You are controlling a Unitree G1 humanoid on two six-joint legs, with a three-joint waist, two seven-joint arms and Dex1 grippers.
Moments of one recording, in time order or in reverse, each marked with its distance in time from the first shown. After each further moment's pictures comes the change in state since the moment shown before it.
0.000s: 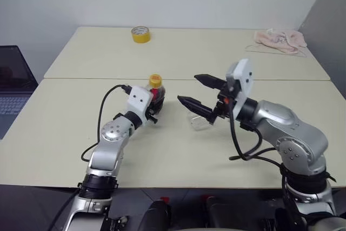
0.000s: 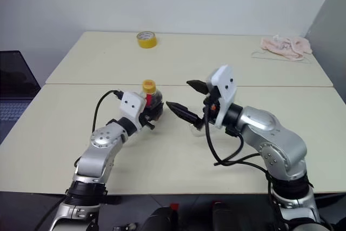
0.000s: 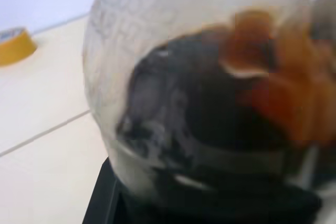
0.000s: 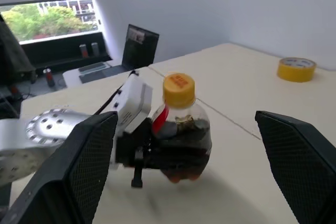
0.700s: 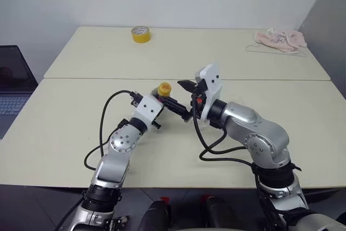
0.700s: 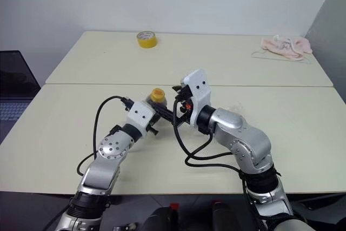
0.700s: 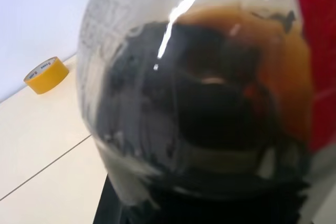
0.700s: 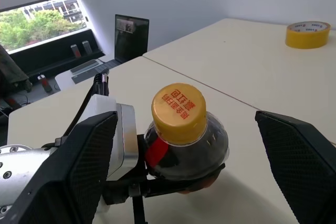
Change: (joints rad) left arm 0.077 0.005 -0.063 -0.052 0.185 -0.080 0.089; right arm -0.039 0.213 0.114 0.152 -0.117 -0.008 -0.100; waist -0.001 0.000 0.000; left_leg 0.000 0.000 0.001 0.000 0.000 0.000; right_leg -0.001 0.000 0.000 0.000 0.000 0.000
